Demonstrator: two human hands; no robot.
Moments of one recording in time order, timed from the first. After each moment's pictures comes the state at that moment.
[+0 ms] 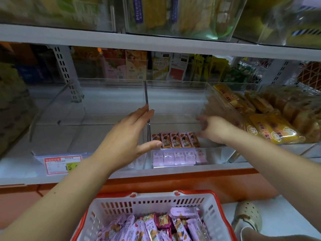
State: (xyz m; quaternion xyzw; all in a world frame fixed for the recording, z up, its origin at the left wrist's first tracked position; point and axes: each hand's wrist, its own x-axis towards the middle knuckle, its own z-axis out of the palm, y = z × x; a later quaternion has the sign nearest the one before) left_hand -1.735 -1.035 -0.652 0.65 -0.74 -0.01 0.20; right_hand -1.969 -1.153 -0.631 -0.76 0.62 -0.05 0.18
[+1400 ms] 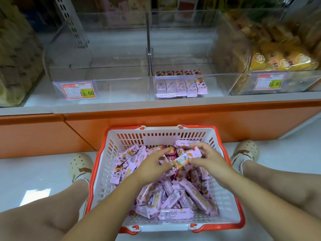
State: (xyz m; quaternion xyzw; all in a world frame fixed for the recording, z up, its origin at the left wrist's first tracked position) left_hand -1.829 -0.894 -0.840 0.65 -0.52 -0.51 0.22; right_hand -2.036 -0.954 -0.817 -0.55 0.55 -0.18 0.61
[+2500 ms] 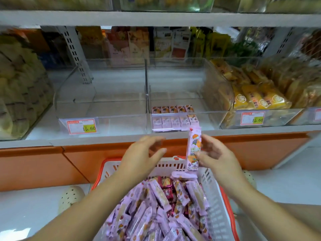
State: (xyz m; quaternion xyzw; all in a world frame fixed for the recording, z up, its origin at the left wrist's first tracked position) left_hand -1.811 -0.931 -0.707 0.67 -0.65 -0.18 0.31; right_hand -2.028 -0.975 -0.711 -0.58 0.47 -0.41 0.52
